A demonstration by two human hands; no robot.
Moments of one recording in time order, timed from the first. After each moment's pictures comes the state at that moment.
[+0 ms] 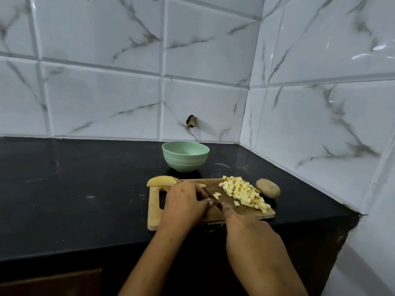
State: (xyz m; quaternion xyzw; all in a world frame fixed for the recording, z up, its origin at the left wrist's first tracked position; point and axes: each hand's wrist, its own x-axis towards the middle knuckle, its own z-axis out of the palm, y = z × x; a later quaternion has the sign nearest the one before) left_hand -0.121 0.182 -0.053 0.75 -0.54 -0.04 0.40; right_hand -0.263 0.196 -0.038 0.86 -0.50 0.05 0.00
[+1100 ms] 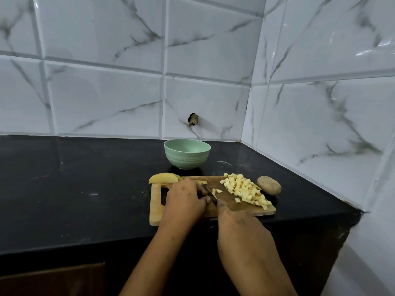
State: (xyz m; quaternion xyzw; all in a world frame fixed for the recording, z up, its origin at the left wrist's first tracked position) left_hand -0.123 0.186 -0.052 0.76 -0.53 -0.04 0.37; right_hand -0.254 0.202 -0.045 0.87 -0.49 0.10 0.00
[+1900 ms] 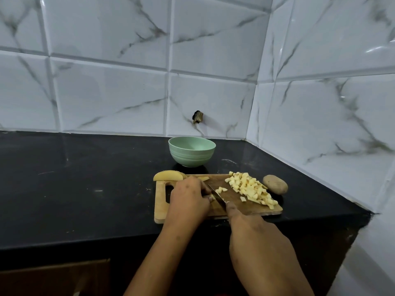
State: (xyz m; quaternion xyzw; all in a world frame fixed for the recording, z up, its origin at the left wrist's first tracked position) left_hand -0.122 0.185 -0.056 0.75 -0.52 -0.03 0.40; right_hand -0.267 0.212 -0.034 0.87 -0.48 0.05 -0.02
